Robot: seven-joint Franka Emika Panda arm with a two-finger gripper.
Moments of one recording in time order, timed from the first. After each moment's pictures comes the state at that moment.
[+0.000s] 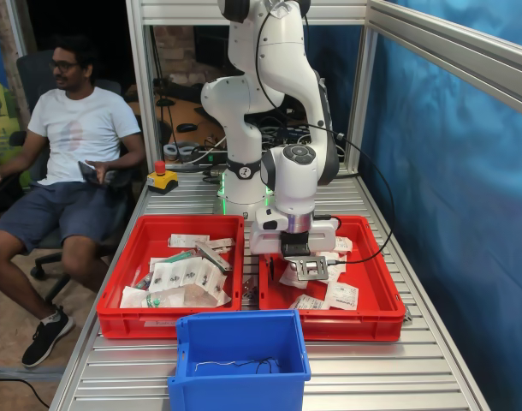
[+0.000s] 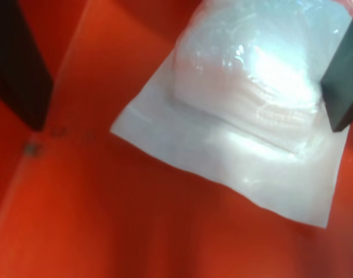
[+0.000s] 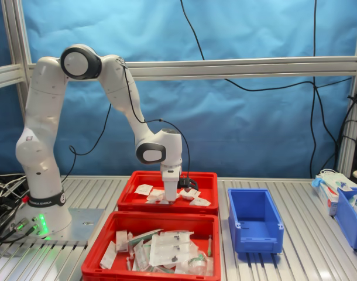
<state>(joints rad) 0.34 0.33 -0.10 -2.47 0.00 2.79 0.95</state>
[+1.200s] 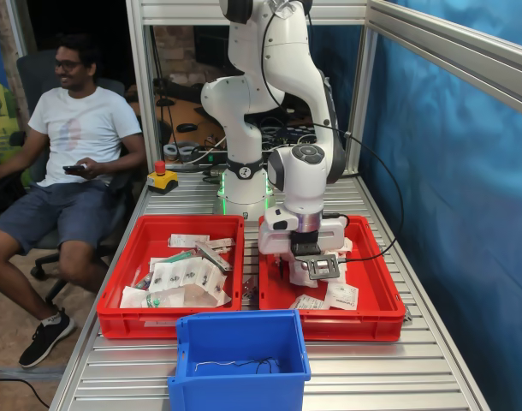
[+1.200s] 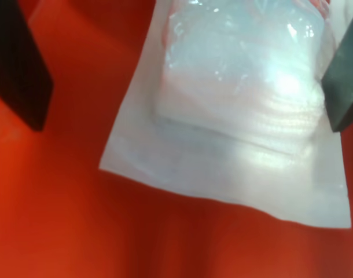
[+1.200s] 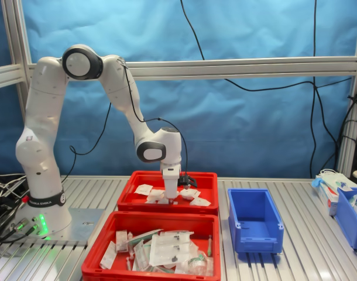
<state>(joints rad) 0.34 0.33 -0.06 -2.46 0.00 2.79 0.95</state>
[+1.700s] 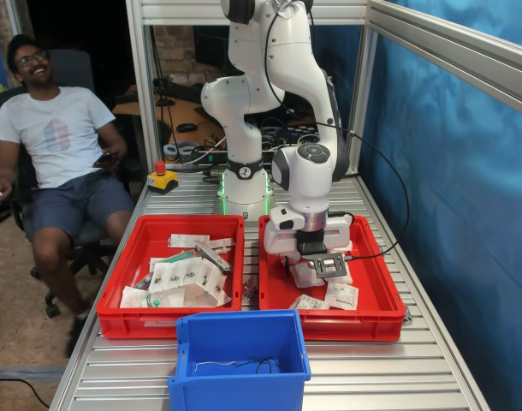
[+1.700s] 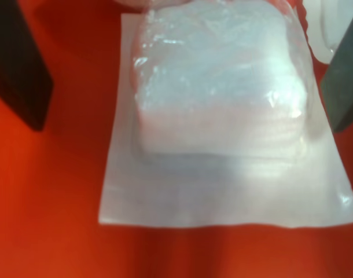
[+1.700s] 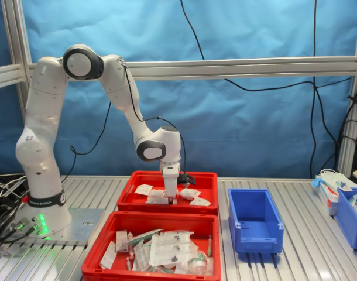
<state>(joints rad) 0.34 0.33 -0.03 -2.46 0.00 2.79 0.95</state>
